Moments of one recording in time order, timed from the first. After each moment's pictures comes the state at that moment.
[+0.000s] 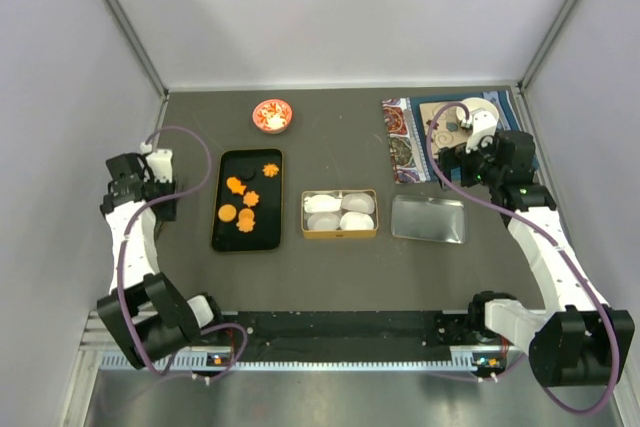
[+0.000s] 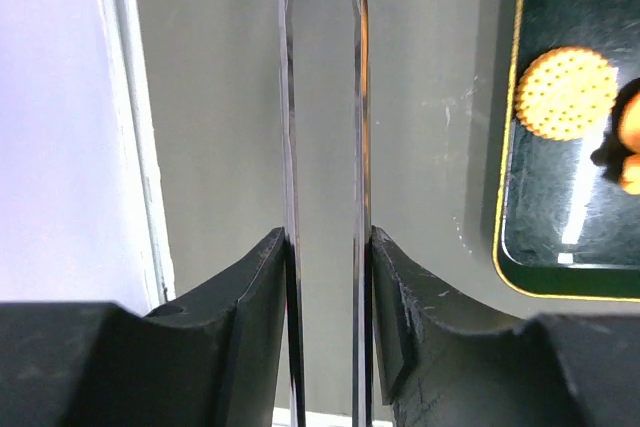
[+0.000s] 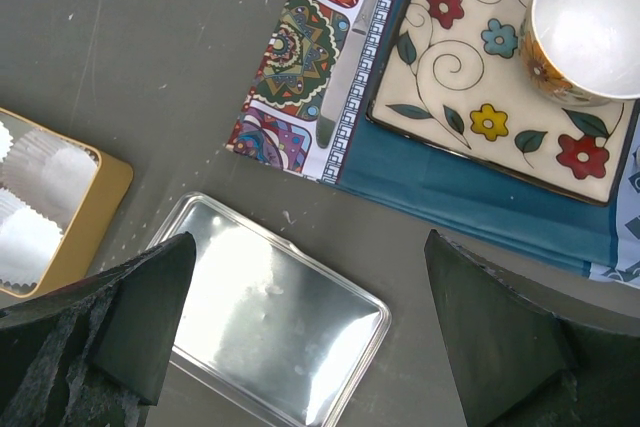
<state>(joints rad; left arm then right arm) 0.46 1.20 0.89 -0.69 0.13 0.43 0.02 1.05 0.84 -0.30 -0.32 -0.21</state>
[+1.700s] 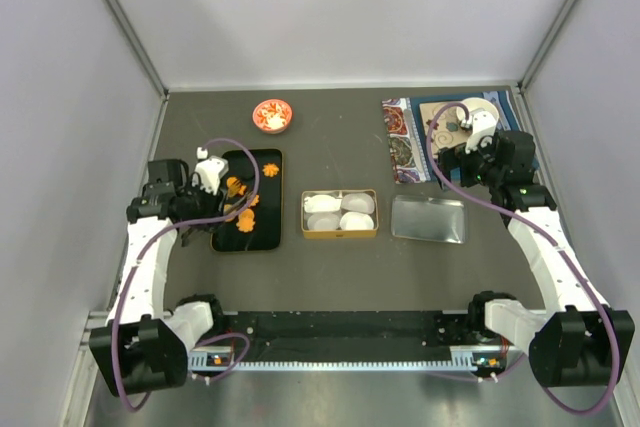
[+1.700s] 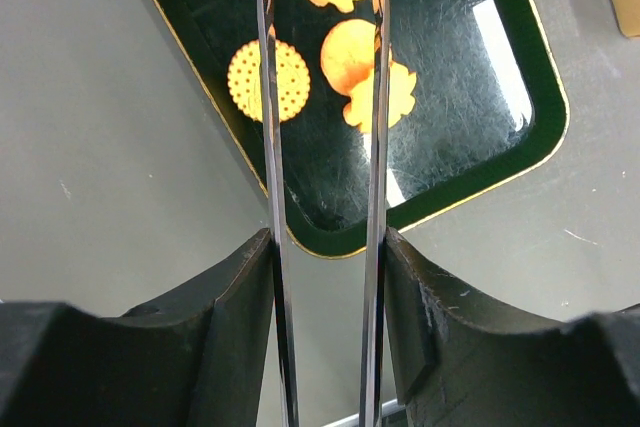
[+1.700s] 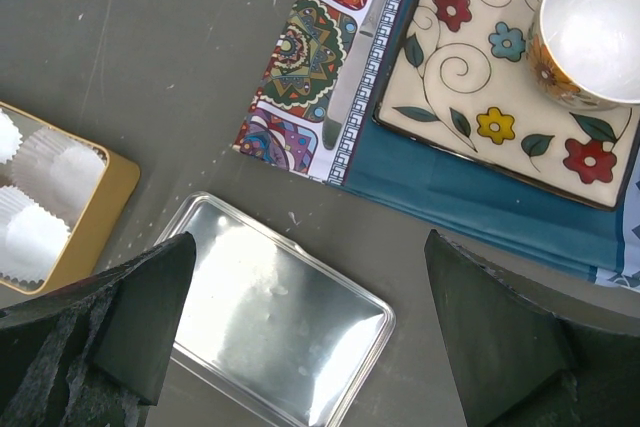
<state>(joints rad) 0.15 1.03 0.87 -0.84 0.34 0.48 0.02 1.05 0.84 -0.31 -0.33 -0.21</state>
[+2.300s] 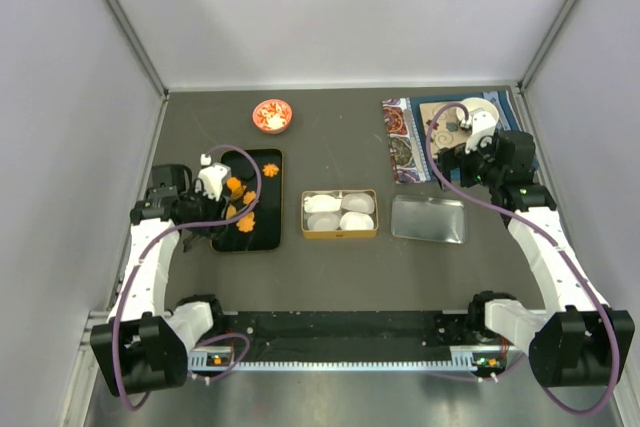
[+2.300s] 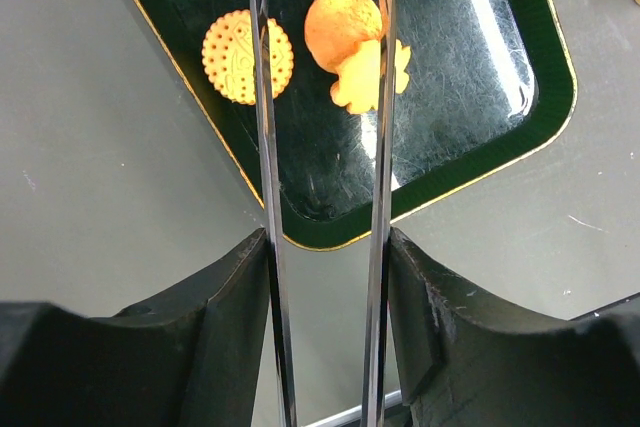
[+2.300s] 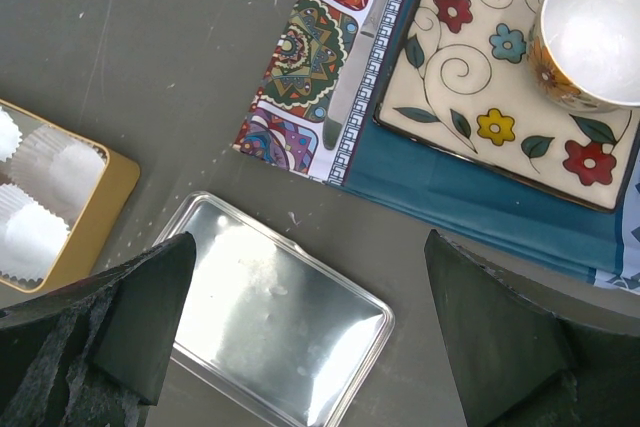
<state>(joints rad) 0.15 1.02 0.81 -0.84 0.33 0.49 0.02 1.05 0.84 -0.31 -0.33 -0.21</state>
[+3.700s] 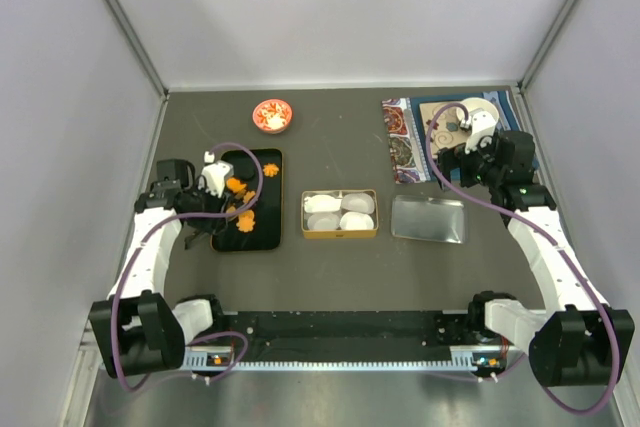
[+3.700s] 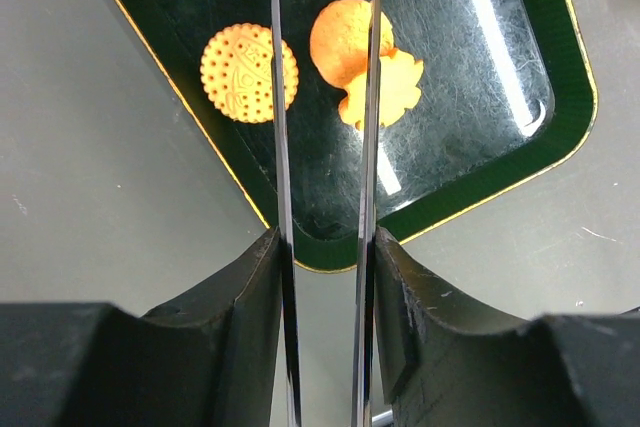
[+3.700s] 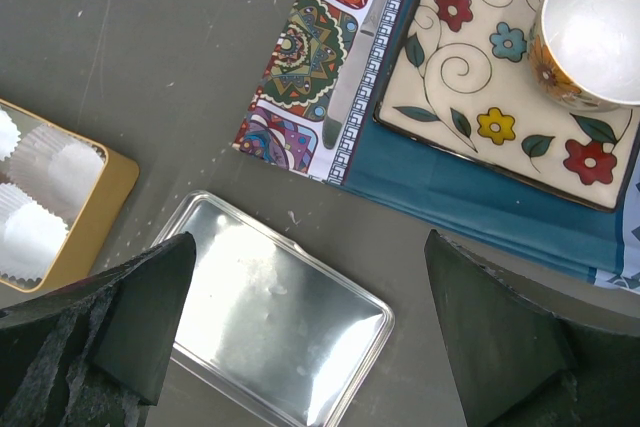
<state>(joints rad) 0.14 1.12 0.81 -0.79 0.33 0.50 0.02 1.05 0.84 -0.31 -0.33 -0.22</state>
